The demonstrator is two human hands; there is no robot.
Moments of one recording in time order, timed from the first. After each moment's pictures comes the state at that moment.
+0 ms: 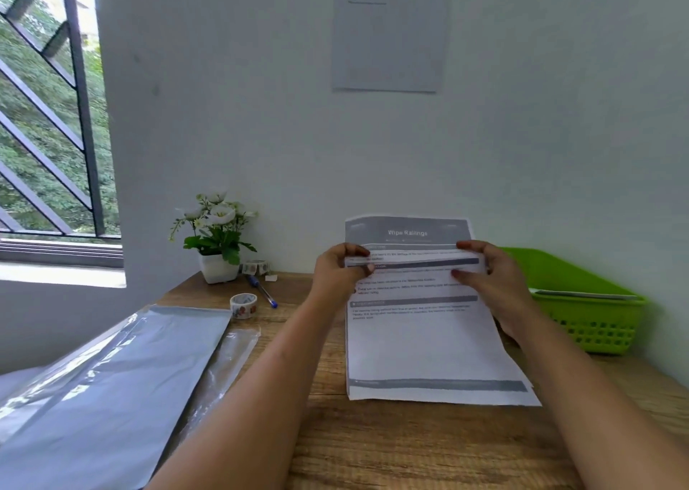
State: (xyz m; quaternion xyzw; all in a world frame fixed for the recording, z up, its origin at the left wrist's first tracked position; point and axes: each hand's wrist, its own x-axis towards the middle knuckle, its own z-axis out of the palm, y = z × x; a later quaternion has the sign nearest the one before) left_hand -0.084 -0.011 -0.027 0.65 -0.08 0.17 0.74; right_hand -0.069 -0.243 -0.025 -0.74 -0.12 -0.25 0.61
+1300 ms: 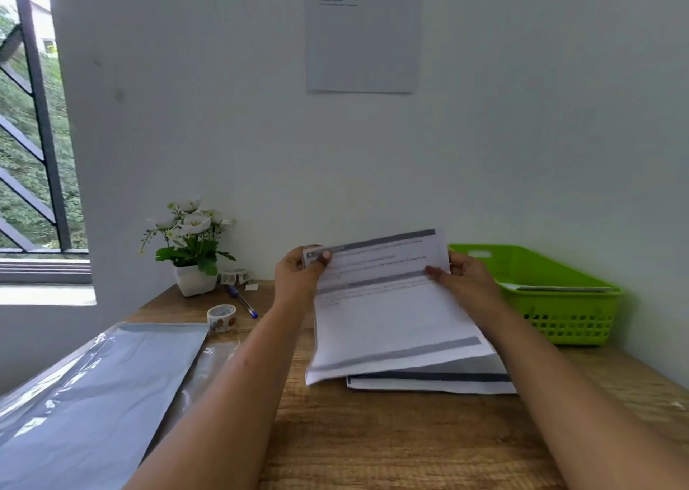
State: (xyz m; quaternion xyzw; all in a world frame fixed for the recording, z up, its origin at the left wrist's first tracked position) left_hand -0.074 0.009 -0.029 0.59 -0.02 0.20 0.78; right_hand -0.064 -0.234 -0.029 -0.71 -0.14 -0.17 0.67
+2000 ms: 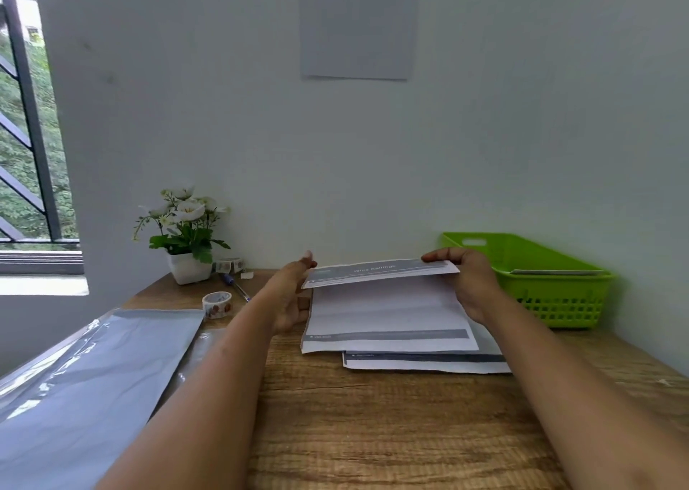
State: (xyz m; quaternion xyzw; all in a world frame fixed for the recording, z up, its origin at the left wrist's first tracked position) left_hand -0.079 0.031 -0.051 0.62 0.02 -0.03 0.78; right_hand -0.066 -0.236 -0.037 -0.73 -0.11 -0.18 0.65
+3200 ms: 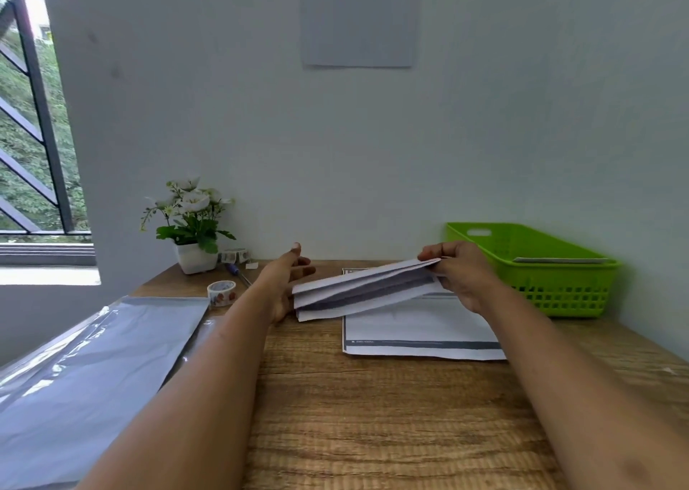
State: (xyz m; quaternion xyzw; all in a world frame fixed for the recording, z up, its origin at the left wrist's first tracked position) left_hand -0.077 0.037 -0.050 0.62 0.10 0.01 0.77; right_hand -0.072 -0.225 -0.035 -0.73 -0.06 -0.12 0.67
